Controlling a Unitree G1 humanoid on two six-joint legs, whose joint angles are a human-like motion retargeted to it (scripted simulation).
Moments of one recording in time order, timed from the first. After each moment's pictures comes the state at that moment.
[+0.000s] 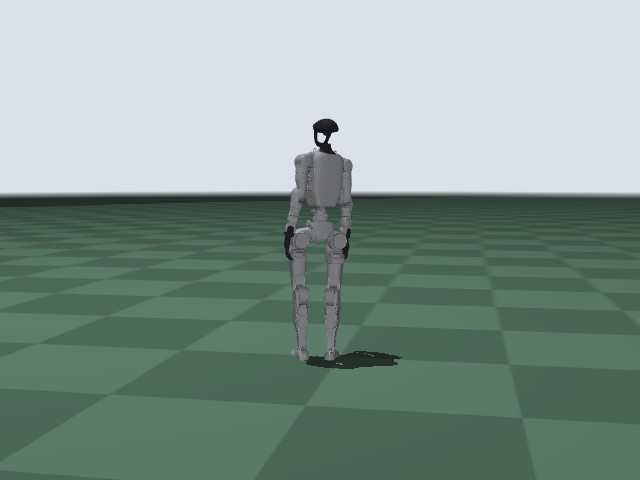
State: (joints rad) left arm 0.09 0.08 0.10 1.32 0.70 -0.13 -0.09; right arm 0.04 -0.14 -0.07 1.47 -0.24 -0.12 0.09; waist 0.17 0.01 0.01; left_leg -0.03 -0.14 -0.17 0.04 0.00 0.02; right_leg 0.17 -0.09 -0.74 0.00 -0.17 0.00
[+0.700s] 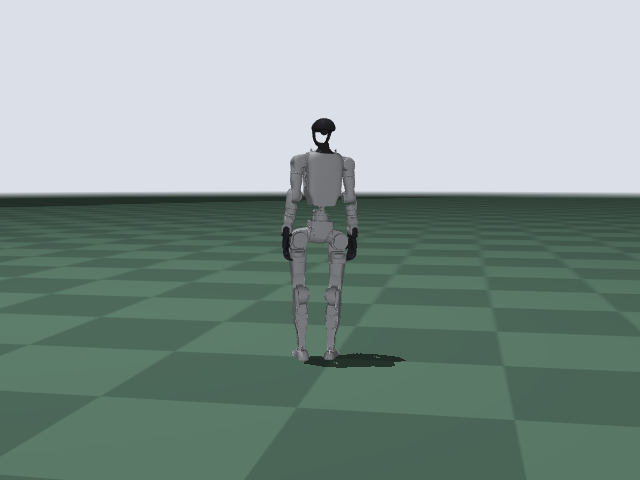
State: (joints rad) left arm 0.09 0.10 0.11 1.37 0.71 -0.11 -0.10; right arm 0.05 -0.12 -0.09 1.53 -0.25 -0.08 0.09; waist 0.09 -0.03 0.01; left_leg 0.01 -0.10 -0.05 0.04 -0.04 0.05; right_leg 0.09 -0.08 -0.54 0.03 -0.13 -0.03
